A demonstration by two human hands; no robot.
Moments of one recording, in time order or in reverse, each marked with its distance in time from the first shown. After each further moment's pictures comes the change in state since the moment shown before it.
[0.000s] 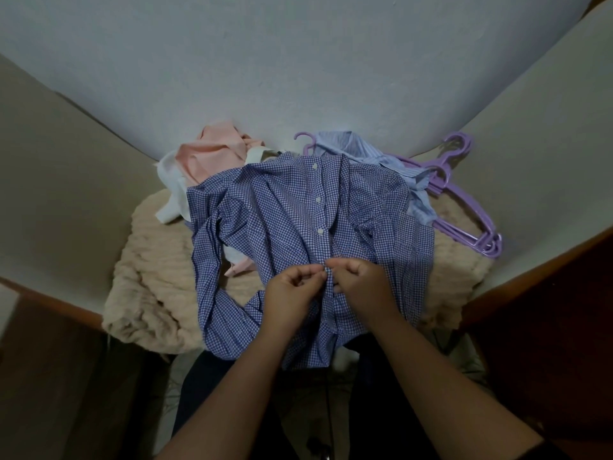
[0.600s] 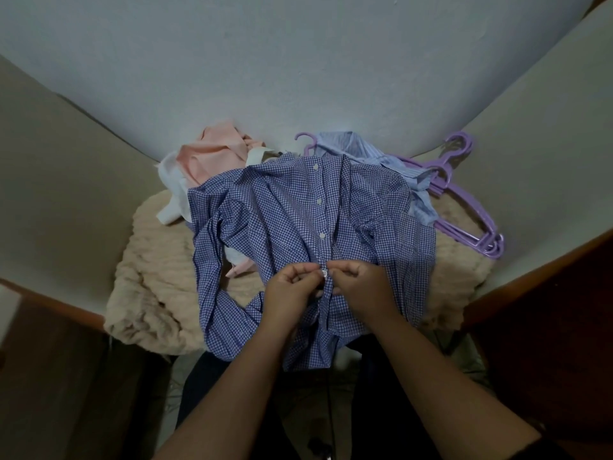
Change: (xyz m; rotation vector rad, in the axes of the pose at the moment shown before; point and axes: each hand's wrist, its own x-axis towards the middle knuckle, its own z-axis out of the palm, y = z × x) left_hand 0.006 0.004 0.001 -0.133 0.006 -0.120; right_hand 0.005 0.003 0.003 0.017 -0.005 0.028
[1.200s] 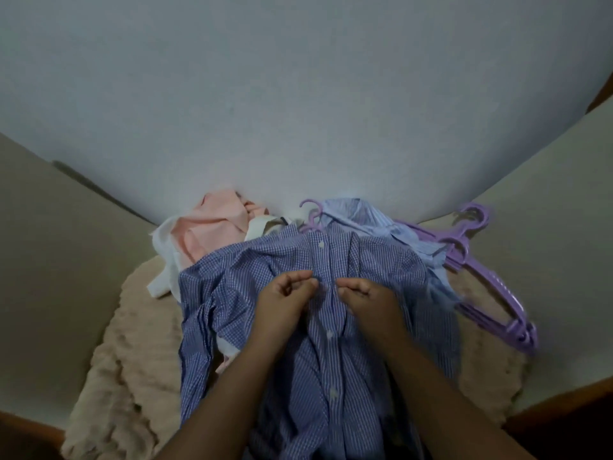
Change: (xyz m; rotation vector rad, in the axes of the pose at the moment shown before) left_hand 0.107 0.076 0.017 0.104 0.013 0.193; right_hand 0.114 -0.039 -0.007 -0.012 0.024 -0.130
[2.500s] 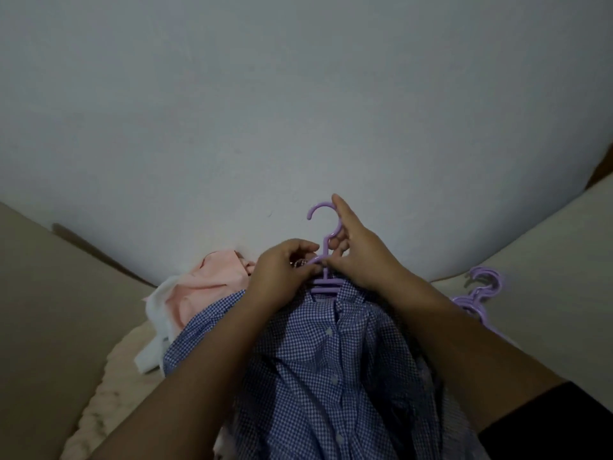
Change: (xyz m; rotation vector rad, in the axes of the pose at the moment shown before) left_hand 0.116 0.106 0.005 0.658 -0.098 0.434; right_hand 0.137 -0.123 -0.013 -0.347 -0.197 -0.420
